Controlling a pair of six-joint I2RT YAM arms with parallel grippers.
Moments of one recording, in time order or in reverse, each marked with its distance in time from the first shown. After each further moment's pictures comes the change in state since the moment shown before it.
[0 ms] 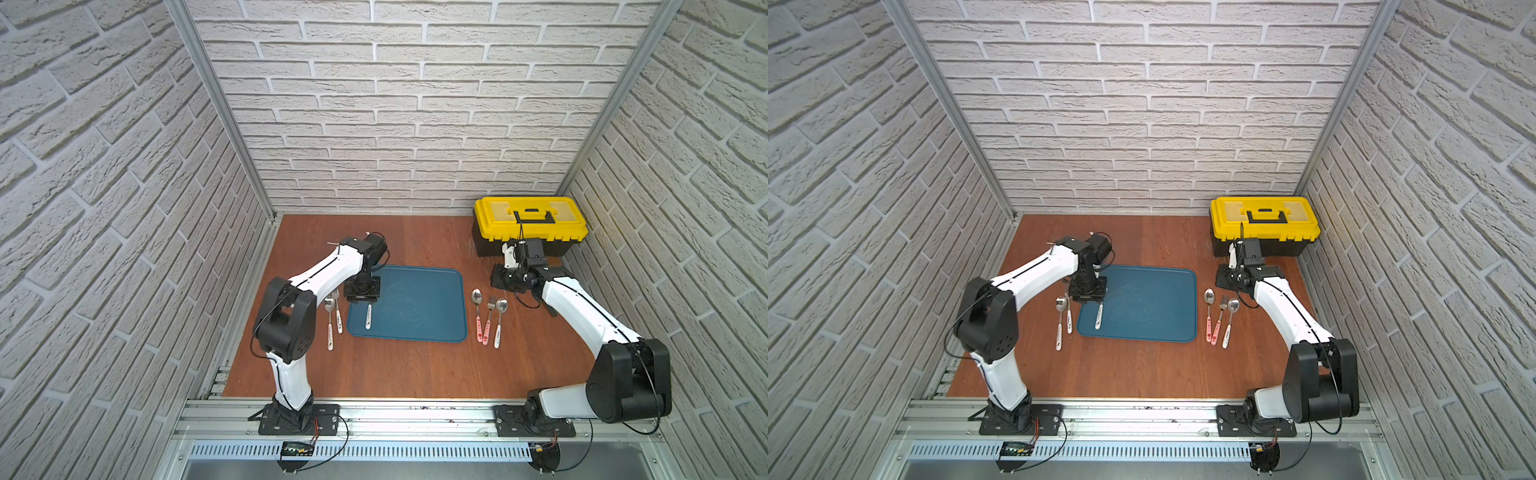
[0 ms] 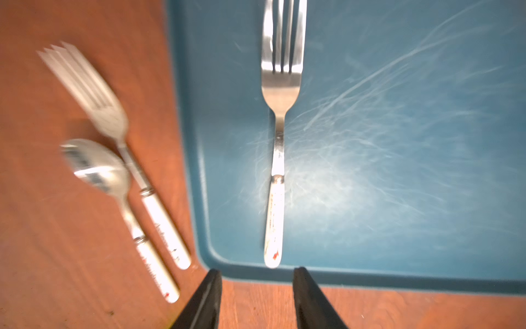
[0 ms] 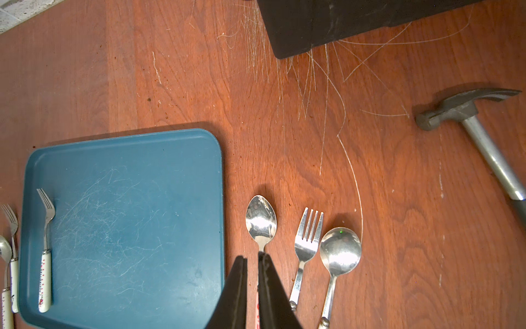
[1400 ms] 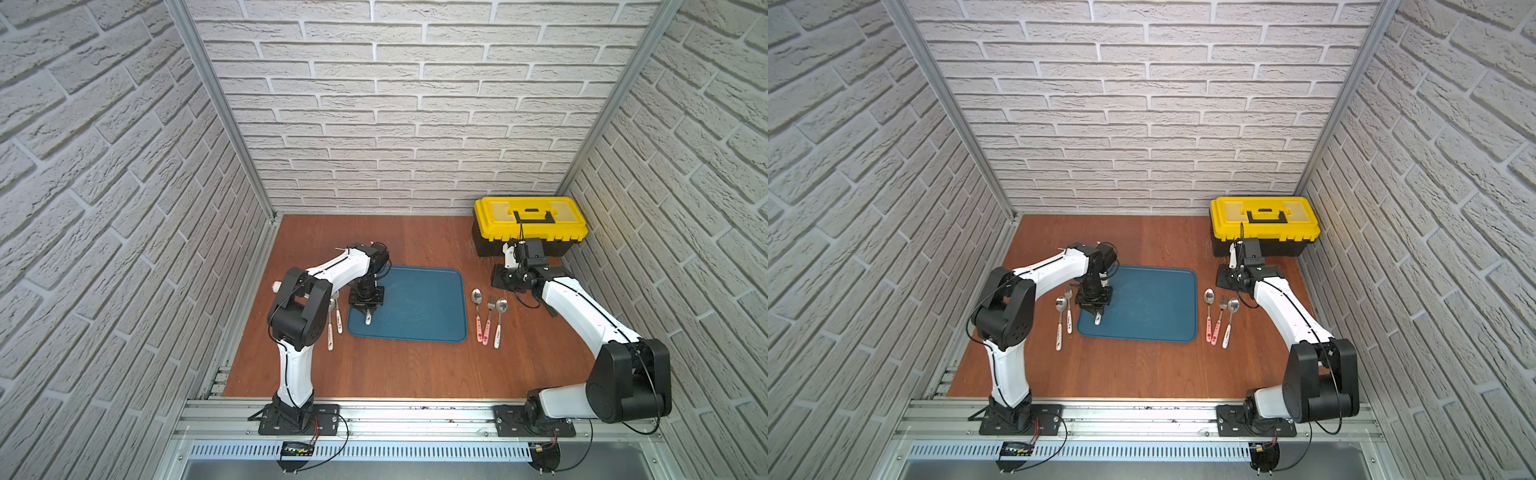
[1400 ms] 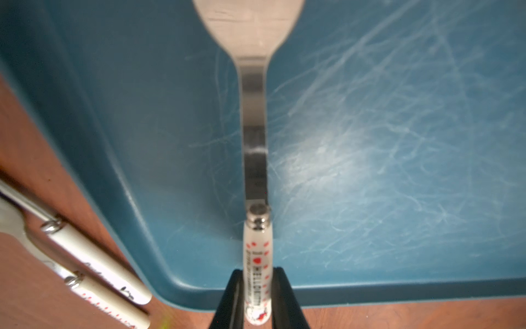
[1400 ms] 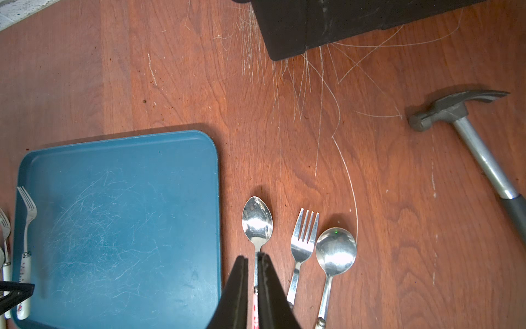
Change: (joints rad) left arm -0.036 0.216 -0.028 0.065 0.136 0.045; right arm 0.000 0.000 0.000 0.000 0.020 -0.001
